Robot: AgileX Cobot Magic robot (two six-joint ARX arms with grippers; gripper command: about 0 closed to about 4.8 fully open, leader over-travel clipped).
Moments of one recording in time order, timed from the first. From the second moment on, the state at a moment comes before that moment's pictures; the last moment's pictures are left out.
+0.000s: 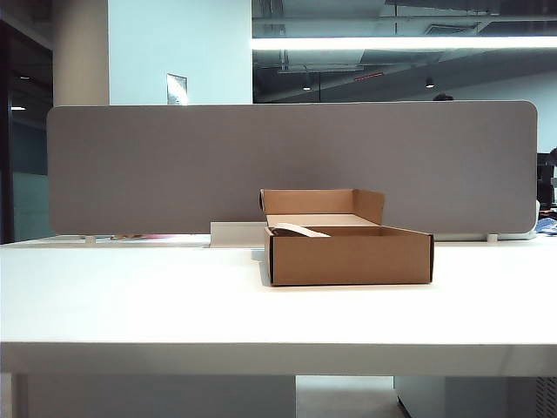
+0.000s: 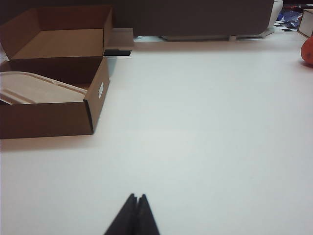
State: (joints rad) left arm -0.03 0.00 0.00 -0.08 0.06 -0.15; right arm 0.00 0.00 0.01 -0.12 0.00 0.01
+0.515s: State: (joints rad) left arm -0.03 0.00 0.00 -0.09 0.06 -0.15; right arm 0.00 0.00 0.01 -0.12 0.00 0.01
